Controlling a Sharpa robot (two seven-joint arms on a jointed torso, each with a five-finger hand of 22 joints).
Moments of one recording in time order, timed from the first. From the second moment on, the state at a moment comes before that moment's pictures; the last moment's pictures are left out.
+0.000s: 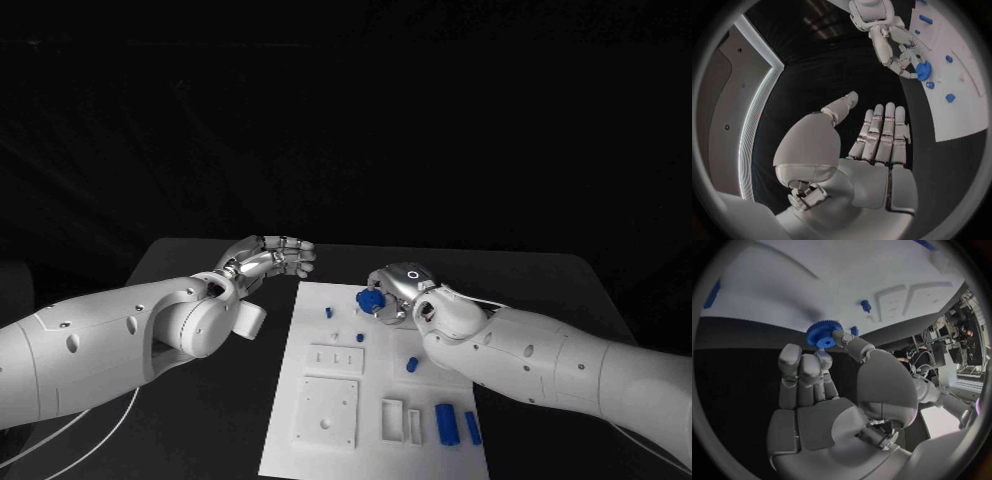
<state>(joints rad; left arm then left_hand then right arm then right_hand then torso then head) 1.35 -0.79 -0.18 1.40 -0.07 -0.24 0.34 1.13 -0.10 0.54 -0.23 0.08 0.69 0.17 0.32 0.50 1.00 0.14 0.08 0.08 0.79 0.16 0.35 0.54 0.04 0.56 0.06 0.55 1.12 1.19 -0.42 -0.16 1.04 -1.72 -0.51 -0.22 1.06 -0.23 0.78 -0.17 0.24 0.90 0.09 0.33 0.46 1.16 -0.01 1.07 1.20 1.31 -0.11 1.26 1.00 0.20 1.28 -0.08 1.04 1.31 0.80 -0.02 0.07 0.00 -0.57</state>
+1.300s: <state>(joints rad) 1.35 -0.78 -0.18 1.39 -0.07 -0.24 0.34 1.12 -0.10 0.54 -0.23 0.08 0.69 0.17 0.32 0.50 1.00 0.14 0.08 0.08 0.79 0.16 0.35 0.54 0.04 0.56 0.06 0.55 1.12 1.18 -0.34 -0.17 0.98 -1.74 -0.47 -0.24 1.05 -0.23 0.78 -0.16 0.23 0.90 0.09 0.32 0.46 1.16 -0.01 1.07 1.20 1.31 -0.11 1.25 1.00 0.20 1.28 -0.07 1.04 1.31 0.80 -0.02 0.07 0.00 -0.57</state>
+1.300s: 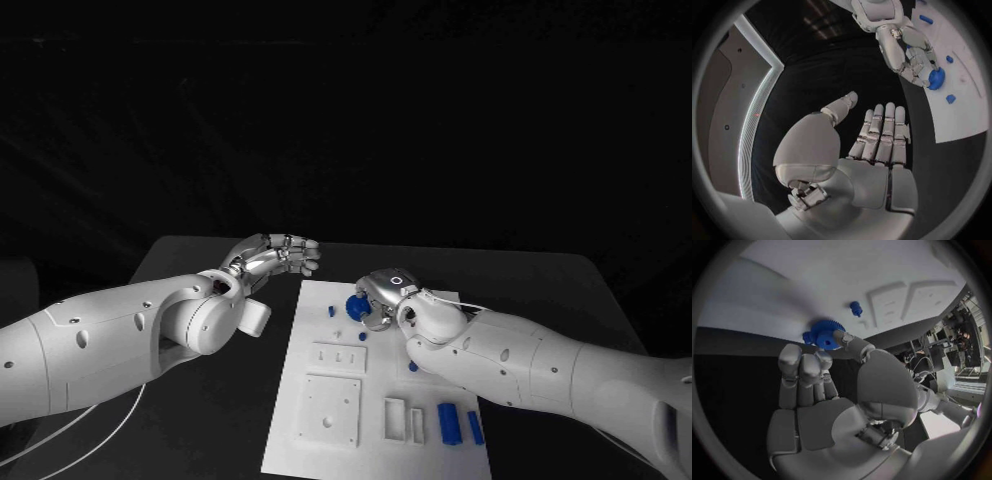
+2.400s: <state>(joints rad) 1.35 -0.78 -0.18 1.39 -0.07 -0.23 0.33 1.12 -0.10 0.54 -0.23 0.08 0.69 0.17 0.32 0.50 1.00 0.14 0.08 0.08 0.79 0.16 0.35 0.54 0.04 0.56 0.06 0.55 1.12 1.18 -0.33 -0.17 0.97 -1.70 -0.44 -0.24 1.05 -0.27 0.75 -0.16 0.17 0.84 0.14 0.26 0.43 1.13 0.03 1.07 1.19 1.31 -0.08 1.24 1.01 0.20 1.27 -0.07 1.03 1.31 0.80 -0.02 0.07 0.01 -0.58</state>
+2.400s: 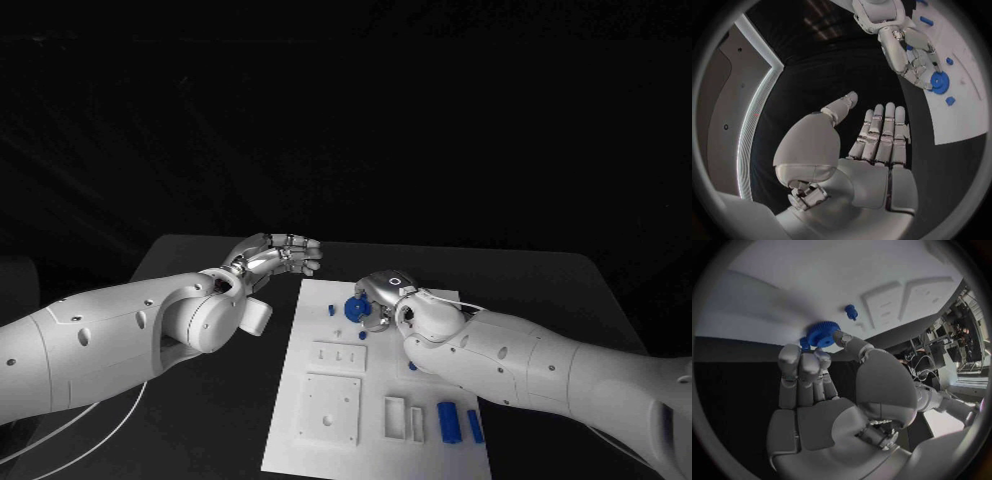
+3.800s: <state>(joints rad) 1.35 -0.79 -0.18 1.40 -0.07 -0.23 0.32 1.12 -0.11 0.54 -0.23 0.08 0.68 0.17 0.32 0.50 1.00 0.14 0.07 0.08 0.79 0.16 0.34 0.54 0.04 0.55 0.06 0.55 1.12 1.18 -0.40 -0.17 1.02 -1.60 -0.39 -0.21 1.03 -0.26 0.71 -0.15 0.27 0.83 0.15 0.26 0.43 1.12 0.03 1.08 1.19 1.31 -0.08 1.23 1.02 0.19 1.27 -0.07 1.03 1.31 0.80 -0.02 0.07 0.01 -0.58</state>
